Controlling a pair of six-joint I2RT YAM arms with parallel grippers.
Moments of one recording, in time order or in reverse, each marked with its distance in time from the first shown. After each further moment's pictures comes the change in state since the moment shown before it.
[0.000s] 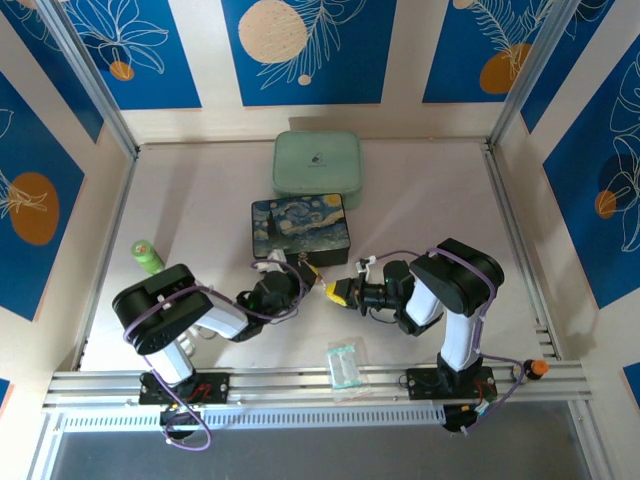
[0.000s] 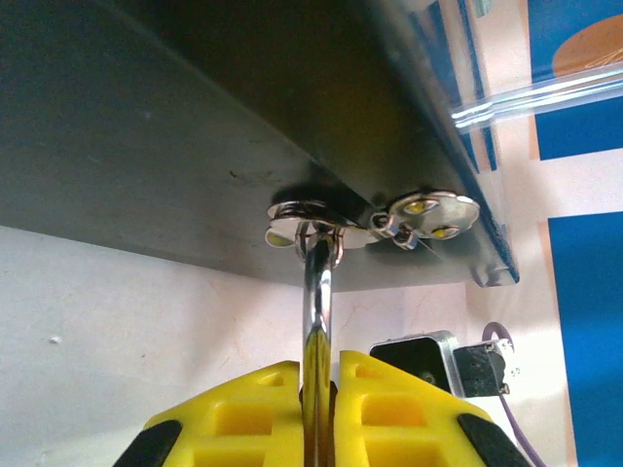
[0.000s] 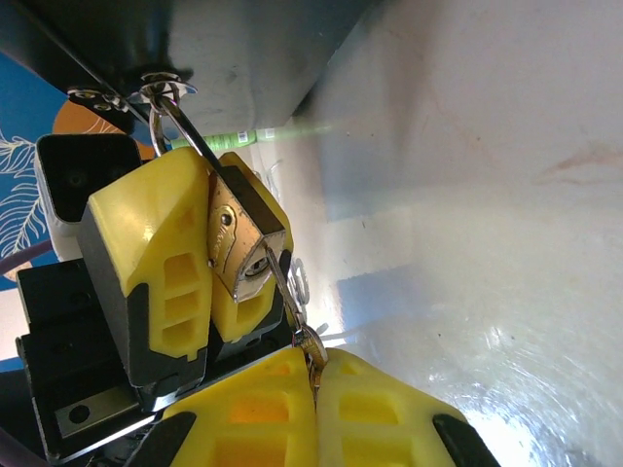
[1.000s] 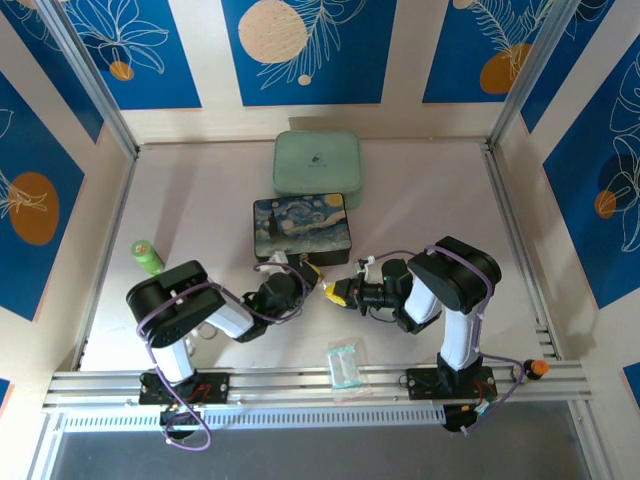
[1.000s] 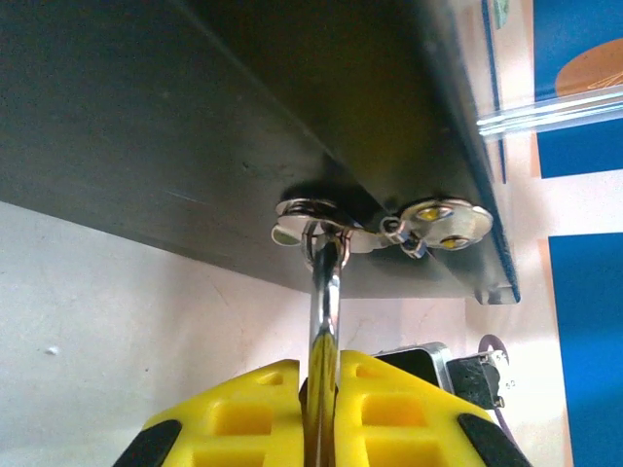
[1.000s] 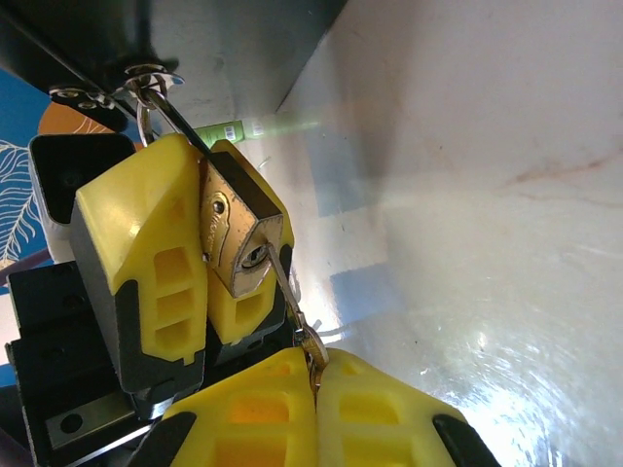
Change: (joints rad) left arm -0.018 0.078 0.017 0.066 -0.039 -0.047; right arm -0.010 0.024 0.021 -0.031 -0.019 -0.001
